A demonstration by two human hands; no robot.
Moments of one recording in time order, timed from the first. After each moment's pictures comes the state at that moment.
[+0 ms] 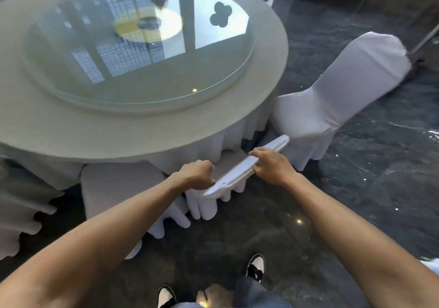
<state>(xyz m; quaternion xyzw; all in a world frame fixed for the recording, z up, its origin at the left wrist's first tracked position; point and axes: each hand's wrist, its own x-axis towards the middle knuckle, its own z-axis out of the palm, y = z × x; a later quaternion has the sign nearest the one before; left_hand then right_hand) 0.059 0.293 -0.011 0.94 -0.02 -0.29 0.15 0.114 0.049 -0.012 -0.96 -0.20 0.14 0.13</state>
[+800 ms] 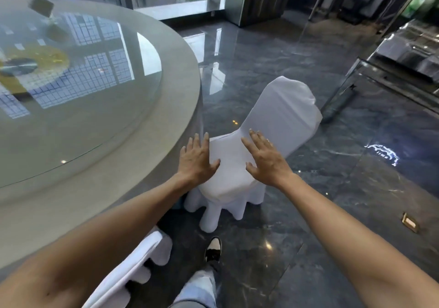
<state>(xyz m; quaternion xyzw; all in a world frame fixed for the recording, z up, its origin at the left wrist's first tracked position) 0.481 -0.099 -0.001 0.98 -0.01 -0.02 0.18 0.495 -0.326 0.016 -0.98 -0.21 -0.01 0.04</state>
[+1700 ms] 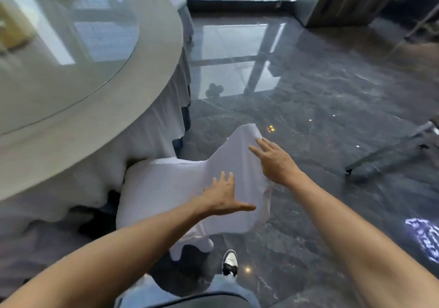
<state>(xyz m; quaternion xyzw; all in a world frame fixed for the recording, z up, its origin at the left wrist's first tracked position) 0.844 -0.494 -0.045 0.90 0.11 -0.28 0.31 1.005 -0.644 -0.024 -0.91 -0.41 0.08 -0.06</state>
